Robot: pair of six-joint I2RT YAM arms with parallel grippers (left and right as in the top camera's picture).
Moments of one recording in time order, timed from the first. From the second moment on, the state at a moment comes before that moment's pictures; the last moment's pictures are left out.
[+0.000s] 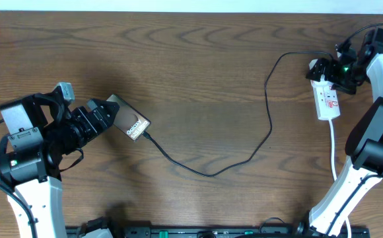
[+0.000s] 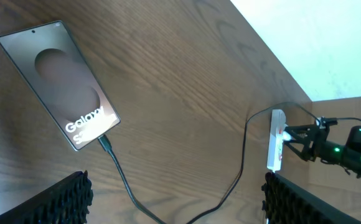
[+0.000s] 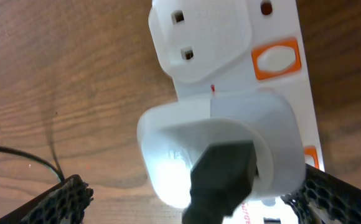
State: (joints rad) left arm 0.34 1.04 1.03 -0.91 0.69 -0.38; right arm -0.36 2.24 1.84 -0.98 -0.37 -0.06
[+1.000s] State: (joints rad) left arm 0.34 1.04 1.03 -0.92 0.67 -0.38; right arm -0.35 2.26 1.85 -0.98 -0.37 -0.05
